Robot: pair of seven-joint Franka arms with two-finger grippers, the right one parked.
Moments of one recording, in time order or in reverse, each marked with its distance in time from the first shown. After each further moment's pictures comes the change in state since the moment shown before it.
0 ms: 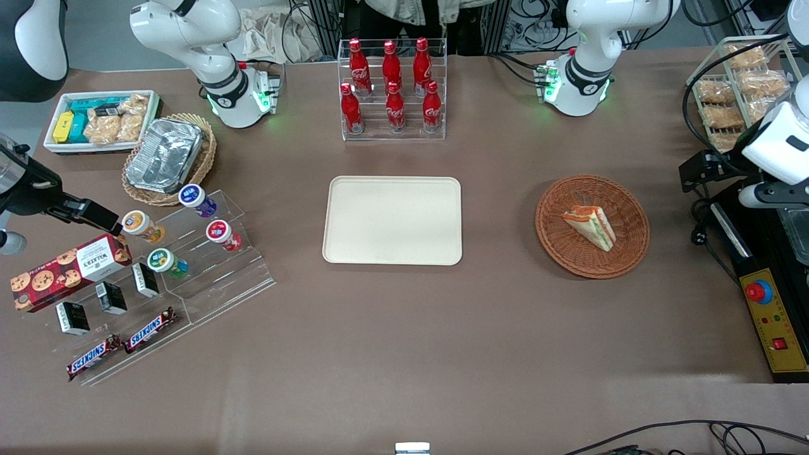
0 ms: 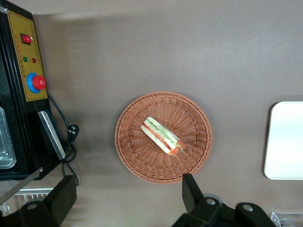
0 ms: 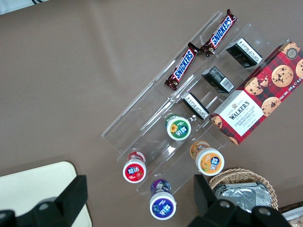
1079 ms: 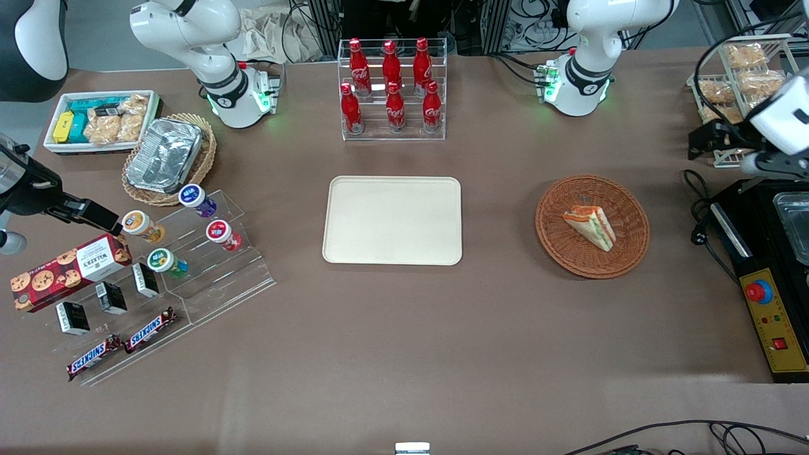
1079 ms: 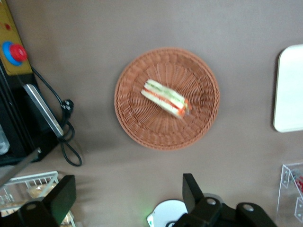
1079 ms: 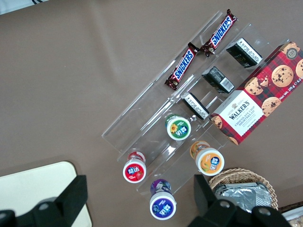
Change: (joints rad) arm 0.083 -0.176 0.020 -0.267 -0.061 -0.024 0.204
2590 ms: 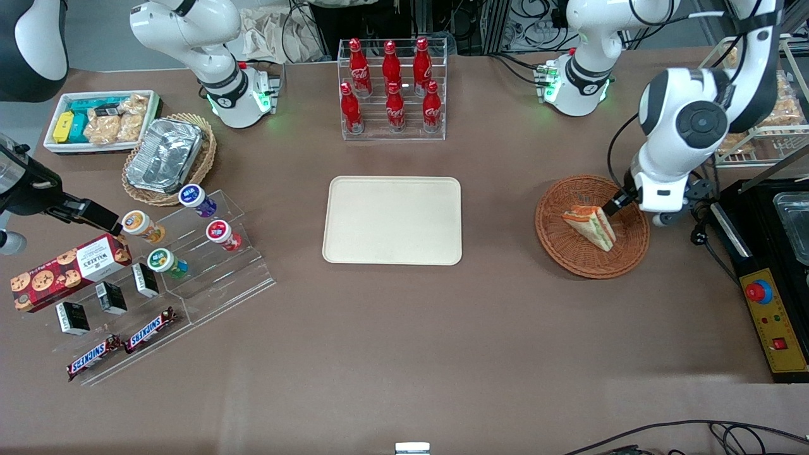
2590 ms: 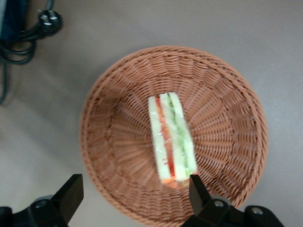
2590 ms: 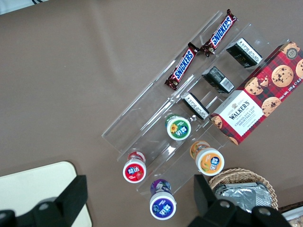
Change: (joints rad) arm -0.058 0.063 -0.099 -0.566 0.139 0.674 -1.069
